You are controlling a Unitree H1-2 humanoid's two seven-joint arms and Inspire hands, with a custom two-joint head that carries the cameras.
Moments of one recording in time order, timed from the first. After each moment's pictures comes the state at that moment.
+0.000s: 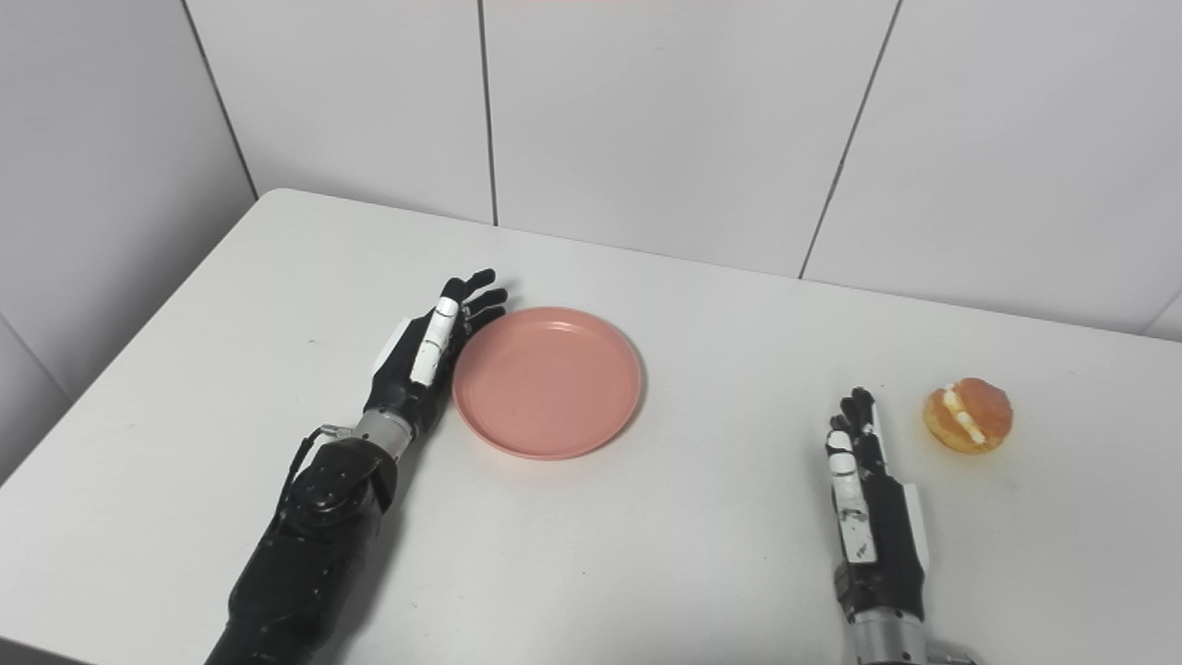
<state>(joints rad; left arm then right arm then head) -0.36 0.15 0.02 0.25 -0.15 0.08 -0.06 -0.14 0.00 0.00 0.09 0.08 -0.10 0.07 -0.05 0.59</state>
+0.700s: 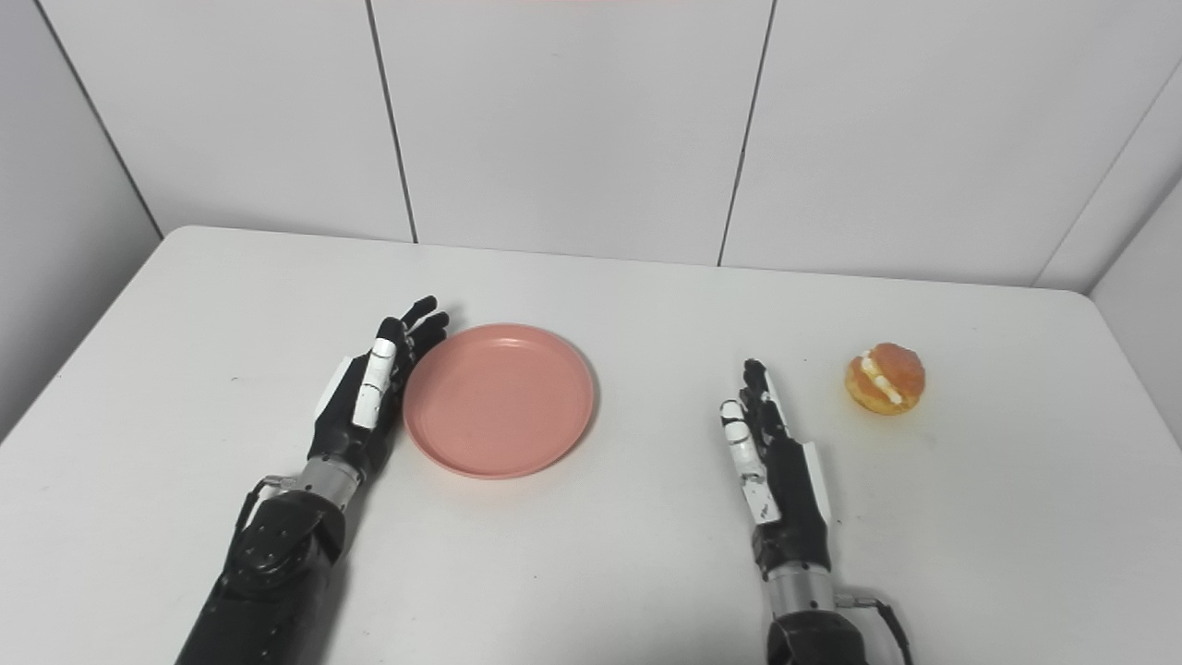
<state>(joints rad) -0.32 0.14 -0.01 0.26 -0.16 -0.01 -0.12 -0.16 0.05 0.03 0.12 0.00 -0.11 0.00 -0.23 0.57</state>
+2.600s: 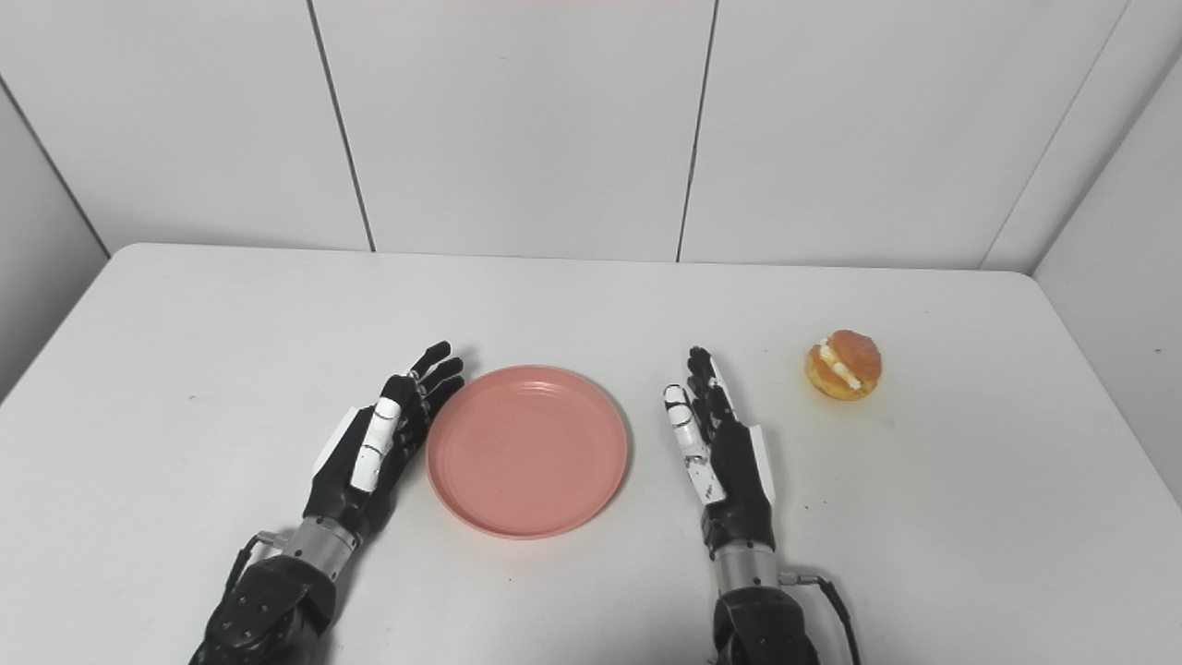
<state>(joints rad) -0.20 0.13 -0.11 0.11 -0.17 0.01 -0.18 -0.19 0.09 0.04 0.15 -0.02 -0.11 -0.05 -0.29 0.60</state>
